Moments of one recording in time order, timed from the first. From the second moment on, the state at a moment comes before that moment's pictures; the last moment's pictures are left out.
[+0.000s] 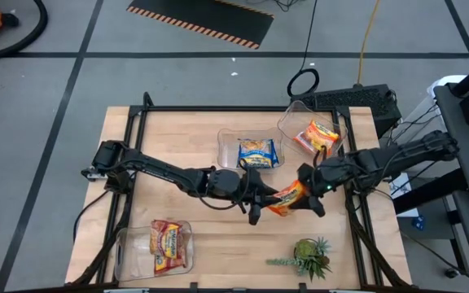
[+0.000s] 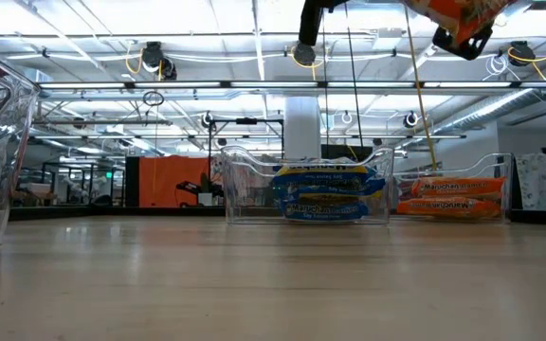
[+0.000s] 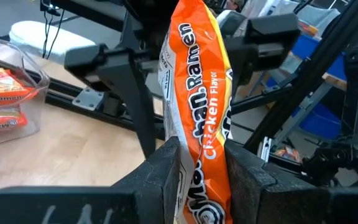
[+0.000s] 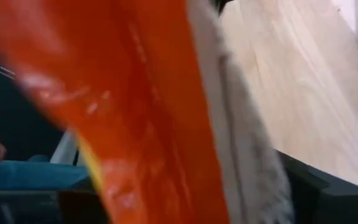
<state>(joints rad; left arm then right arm) -0.20 1.86 1.37 0.36 -0.11 -0.40 0.26 0.92 0.78 -0.41 -0.13 0.65</state>
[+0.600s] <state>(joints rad) -0.21 1.86 1.37 0.37 -0.16 -0.42 0.29 0.94 0.78 -0.34 -0.12 0.74</state>
